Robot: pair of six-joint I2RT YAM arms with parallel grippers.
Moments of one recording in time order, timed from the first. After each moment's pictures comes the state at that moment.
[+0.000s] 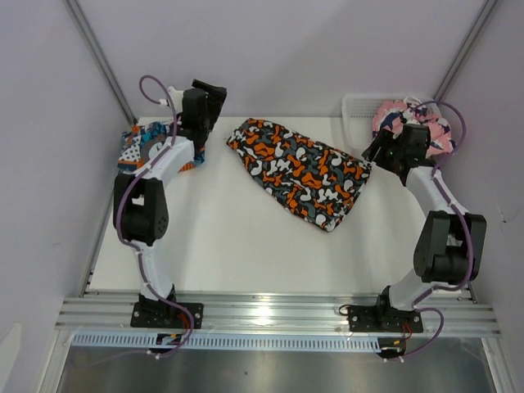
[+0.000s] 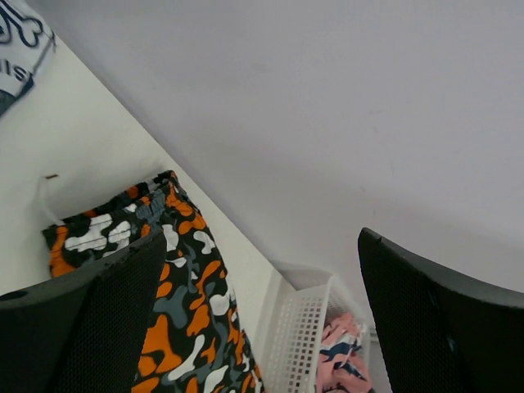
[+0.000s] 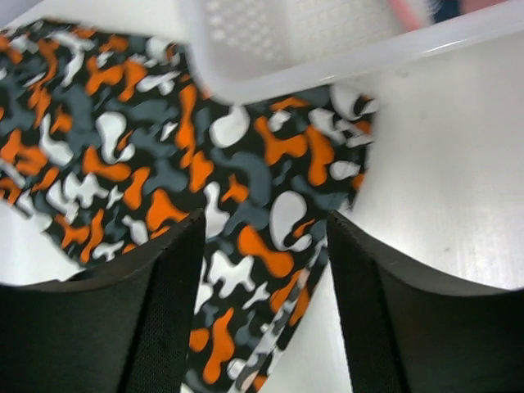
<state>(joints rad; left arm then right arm) -0.22 2.00 1.64 0.10 -0.23 -1.22 -0.10 1.64 1.21 -0.18 -0.20 0.37</state>
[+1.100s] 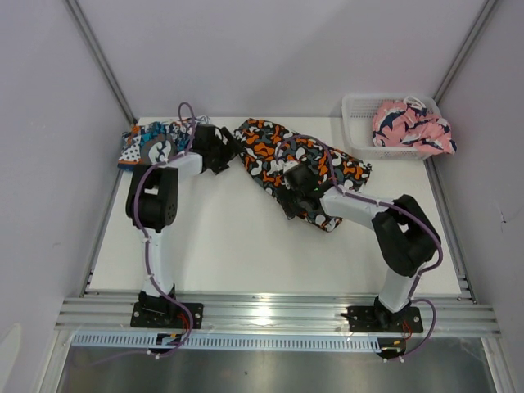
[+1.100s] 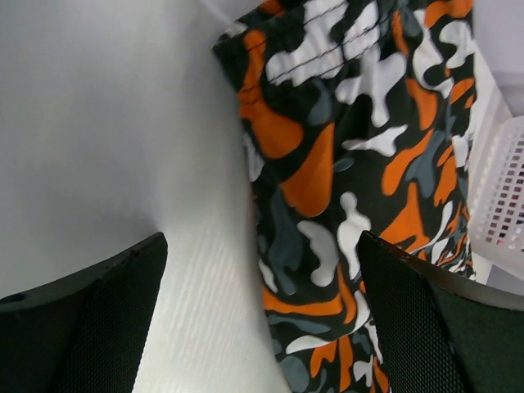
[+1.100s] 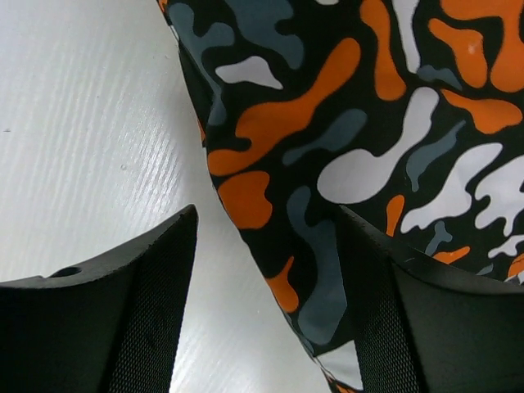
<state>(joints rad) -0.20 2.15 1.46 -0.02 0.16 -0.87 0.67 1.77 1.14 -0.30 0.16 0.09</state>
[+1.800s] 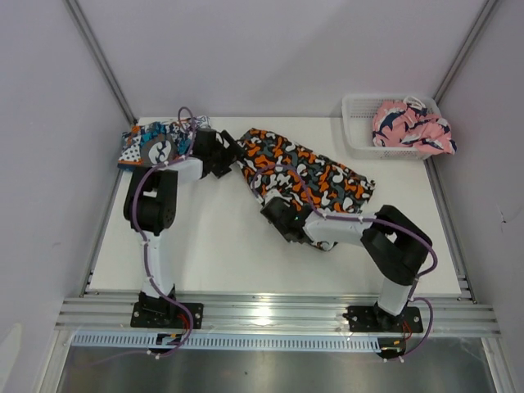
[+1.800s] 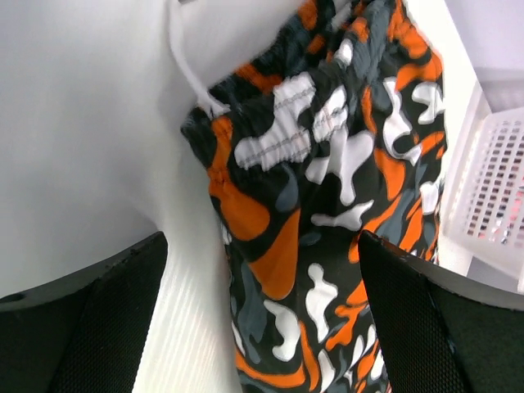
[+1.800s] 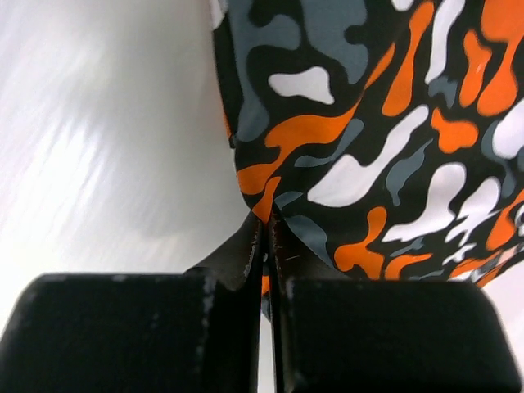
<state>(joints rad) -0.21 2.14 1.43 0.04 0.17 -0.92 0.90 1.81 1.08 -0.34 0.43 0.09</state>
